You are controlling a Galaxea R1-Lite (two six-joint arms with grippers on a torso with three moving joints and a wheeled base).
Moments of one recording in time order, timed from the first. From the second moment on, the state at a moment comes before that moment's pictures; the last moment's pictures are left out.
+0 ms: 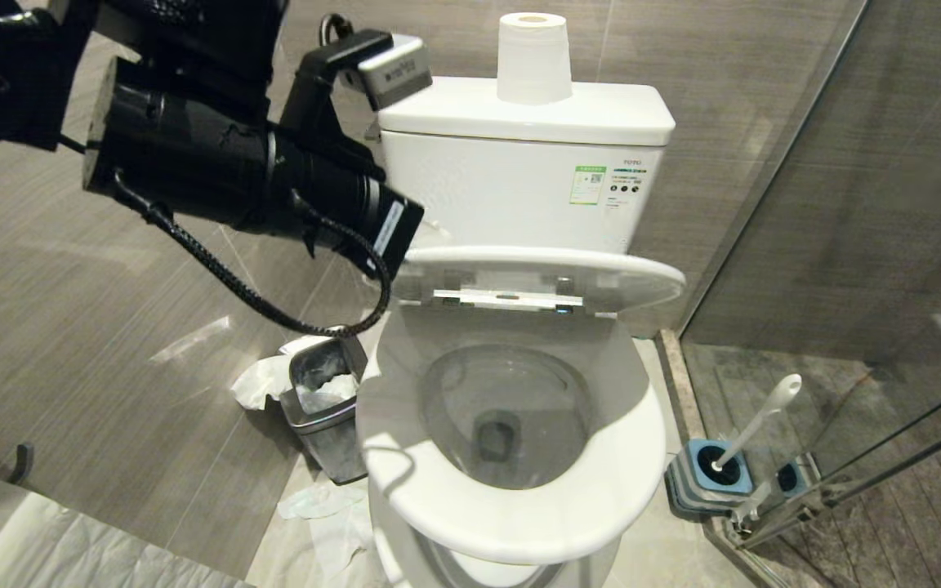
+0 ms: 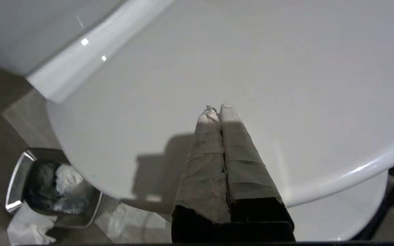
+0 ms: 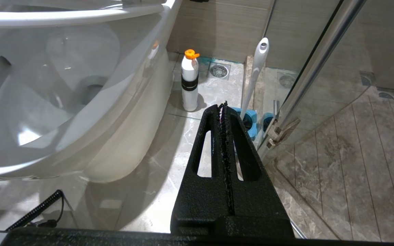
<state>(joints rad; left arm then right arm) -0.65 1.74 -1.86 0.63 -0.14 0.26 0.00 0.00 0.00 0.00 0.01 0.01</state>
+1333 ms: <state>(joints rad) -0.78 1.85 -1.64 0.92 -0.07 0.31 0.00 0.00 0.00 0.00 0.01 0.01</state>
